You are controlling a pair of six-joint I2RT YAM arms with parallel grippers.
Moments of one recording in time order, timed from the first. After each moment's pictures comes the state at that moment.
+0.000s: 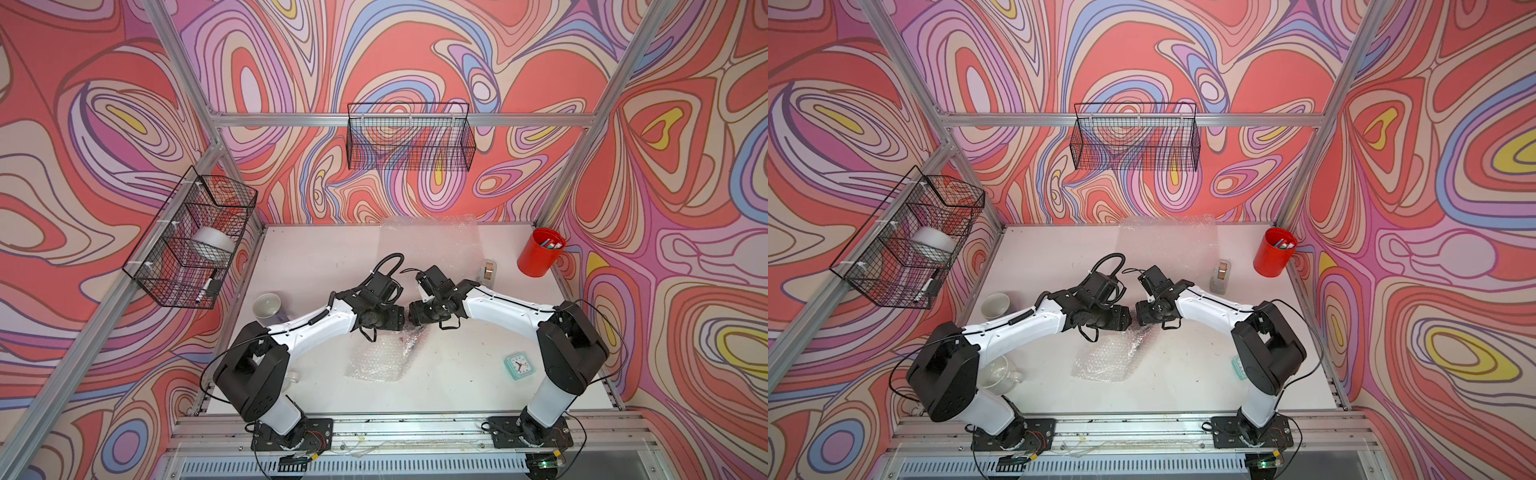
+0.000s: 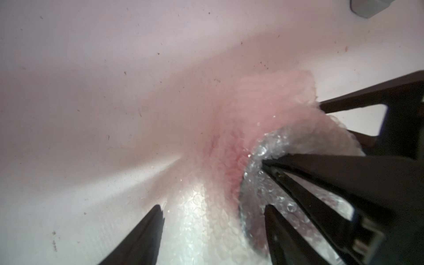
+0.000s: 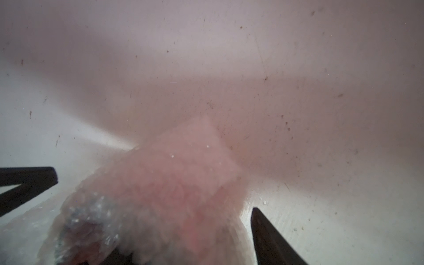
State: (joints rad) left arm -0.70 1.58 1.03 -0.51 0.10 -0.56; right arm 0.67 1.73 1.16 -0.56 -0.08 0.41
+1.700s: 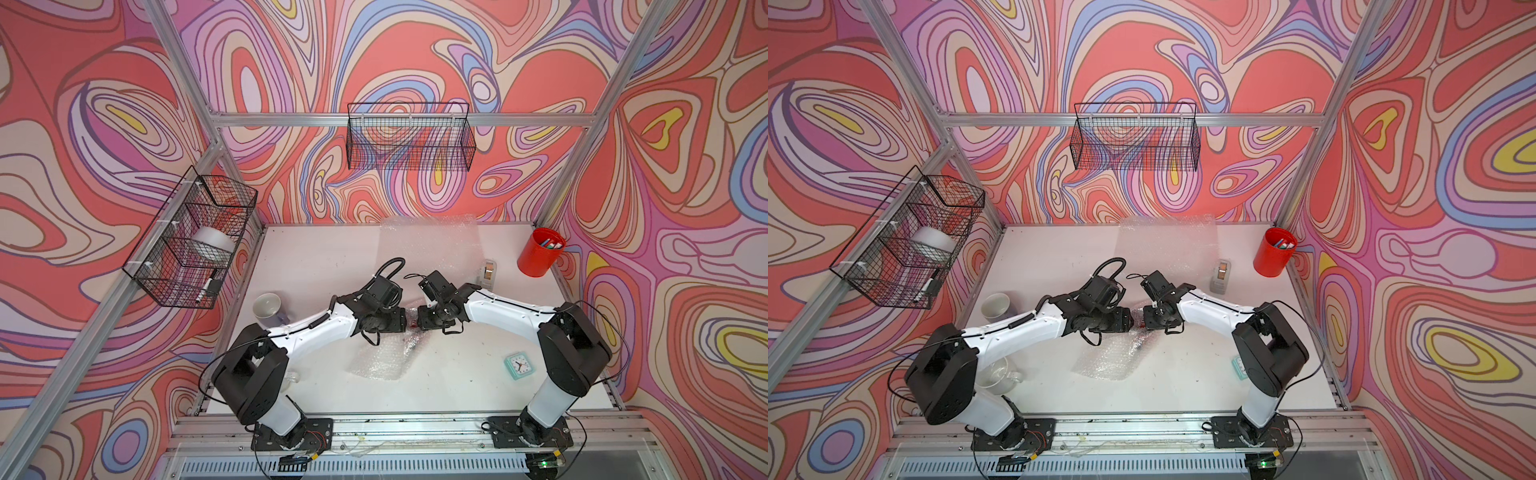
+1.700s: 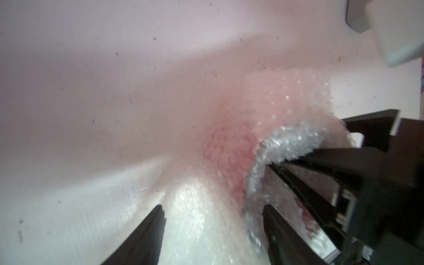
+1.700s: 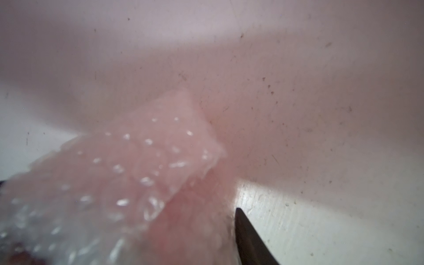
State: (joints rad) left arm -0.74 1.52 1.00 -0.48 0.09 -0.70; right arm 0.67 1.72 1.11 -0.59 -0.05 0.49
